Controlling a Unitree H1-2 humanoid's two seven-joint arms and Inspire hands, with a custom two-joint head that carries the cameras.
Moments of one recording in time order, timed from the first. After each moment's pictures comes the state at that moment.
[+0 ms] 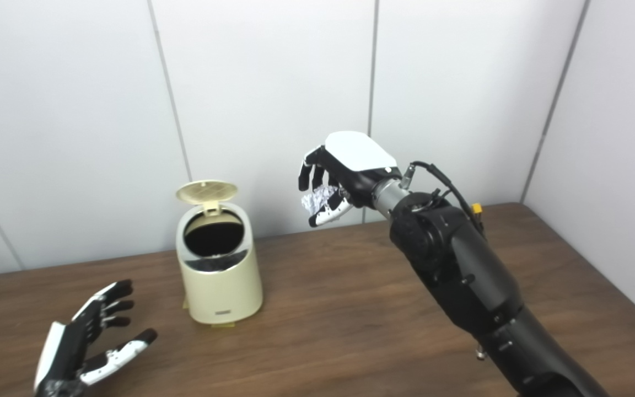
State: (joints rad) left arm -0.20 0.17 -0.04 0.18 0.21 -0.26 0.04; right arm -0.75 -0.49 0.27 -0.14 -0.75 0.27 0.43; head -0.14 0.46
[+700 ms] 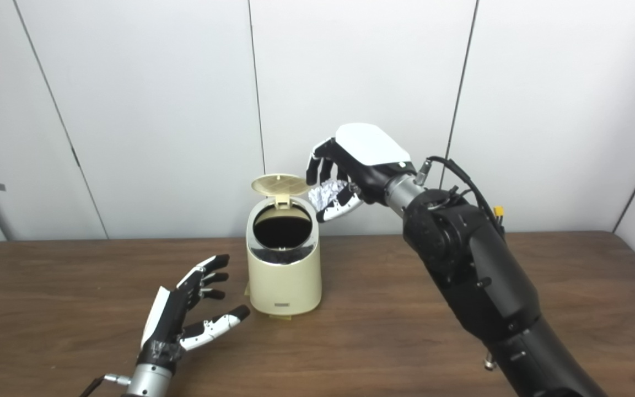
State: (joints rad) left arm -0.22 0.09 -0.09 0.18 0.26 -0.26 0.08; right arm -0.84 -0.34 0.32 -0.03 -0.76 0.19 0.42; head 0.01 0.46
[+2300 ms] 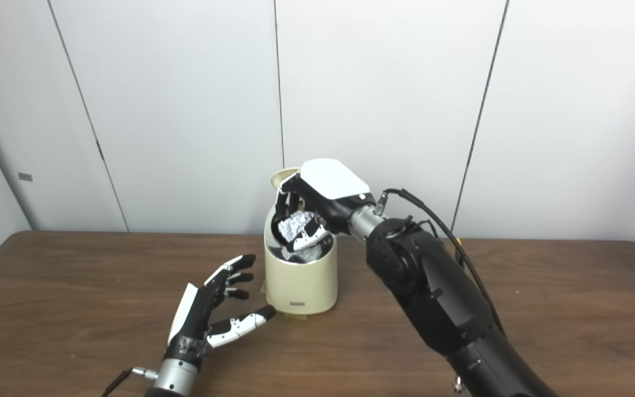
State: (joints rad) left arm -0.21 0.06 -0.11 0.16 0.29 -0.22 0.09; right arm -0.85 -0.22 0.41 0.23 -0.78 -0.01 0.23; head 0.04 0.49
